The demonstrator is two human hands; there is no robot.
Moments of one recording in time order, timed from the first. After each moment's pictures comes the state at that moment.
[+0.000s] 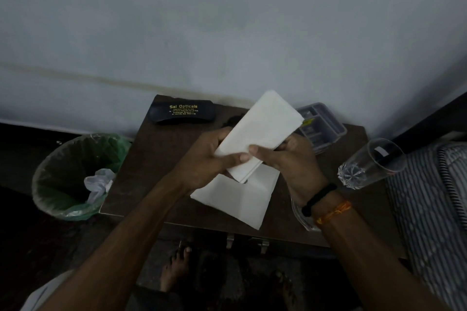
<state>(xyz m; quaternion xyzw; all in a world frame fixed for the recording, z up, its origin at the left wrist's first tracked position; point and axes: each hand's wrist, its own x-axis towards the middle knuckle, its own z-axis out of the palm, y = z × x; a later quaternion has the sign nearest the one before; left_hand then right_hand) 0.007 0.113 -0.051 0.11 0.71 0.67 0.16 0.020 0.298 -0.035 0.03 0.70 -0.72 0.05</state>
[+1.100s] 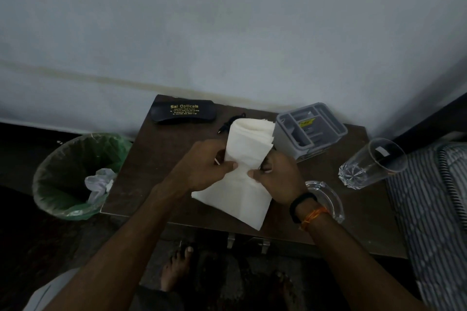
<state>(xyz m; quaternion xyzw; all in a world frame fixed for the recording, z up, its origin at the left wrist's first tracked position) -0.003 0.102 -0.069 0.15 0.90 0.39 0.12 0.018 0.299 -0.083 -0.01 0.90 -0.43 0.08</state>
